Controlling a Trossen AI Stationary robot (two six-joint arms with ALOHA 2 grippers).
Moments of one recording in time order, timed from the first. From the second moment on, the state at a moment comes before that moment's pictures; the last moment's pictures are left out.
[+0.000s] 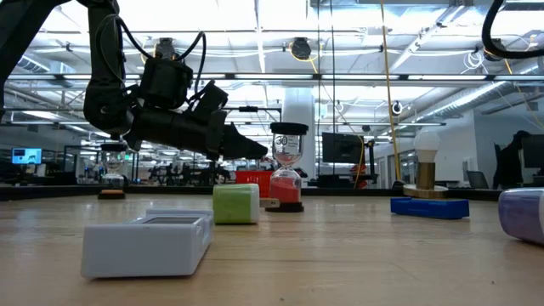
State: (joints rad) left arm 0.27 1.93 0.52 1.28 0.13 0.04; right arm 0.99 1.52 0.84 -0.63 -0.19 2.21
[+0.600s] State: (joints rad) left arm 0.27 1.93 0.52 1.28 0.13 0.04; right arm 0.95 1.41 0.84 -0.64 -0.22 2.17
